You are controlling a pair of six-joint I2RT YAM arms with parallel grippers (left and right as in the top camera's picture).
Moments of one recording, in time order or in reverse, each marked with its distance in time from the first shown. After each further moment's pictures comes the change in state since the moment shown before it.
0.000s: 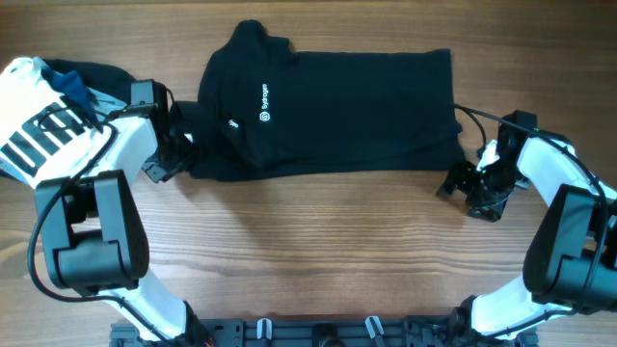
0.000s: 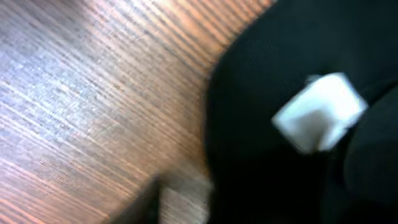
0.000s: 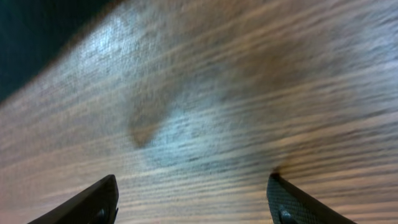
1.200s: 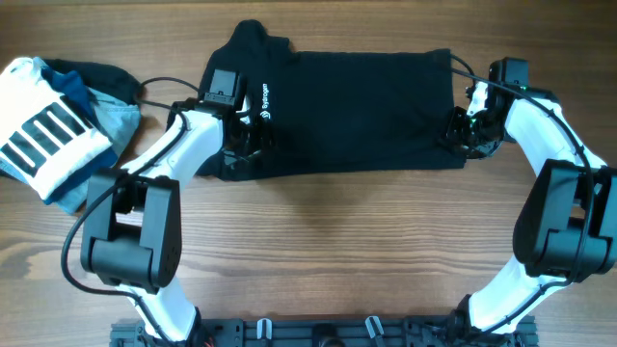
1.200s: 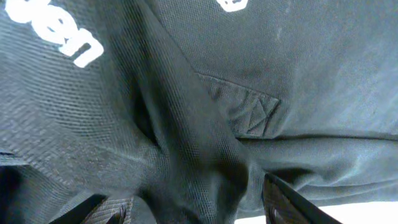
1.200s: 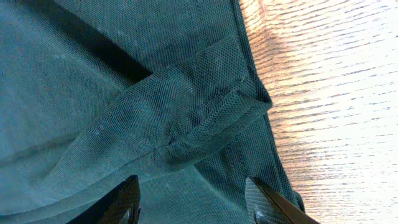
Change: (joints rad) left arm -0.343 0.014 0.069 0.091 0.353 0.014; right arm 0.105 0.142 0.301 0.152 -0.010 -0.025
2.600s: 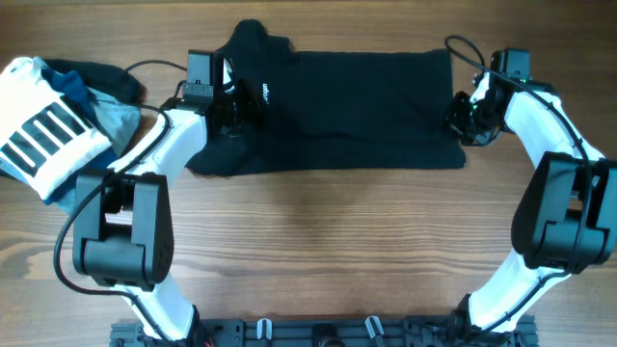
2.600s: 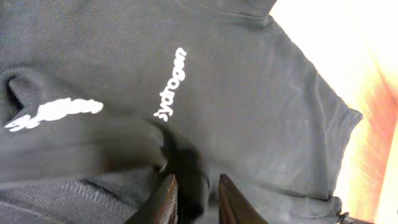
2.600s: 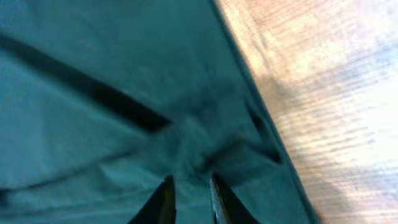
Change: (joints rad) left arm 0.085 0.000 -0.008 0.393 0.065 -0.126; right arm 0.000 0.045 0.061 0.032 -0.014 0.193
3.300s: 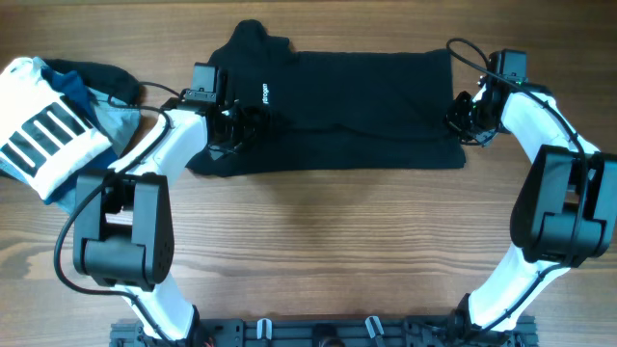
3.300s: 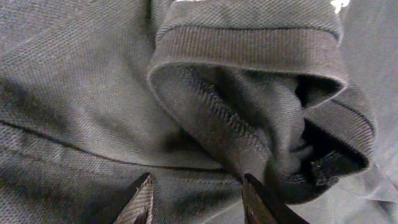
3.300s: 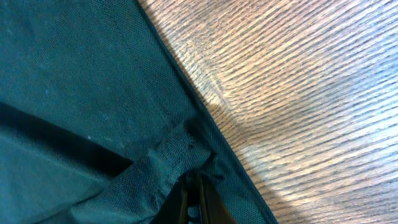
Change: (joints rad) left arm -0.002 0.000 0.000 -0.324 -0.146 -0.003; right arm 0.000 0.037 -0.008 0.099 0.084 0.071
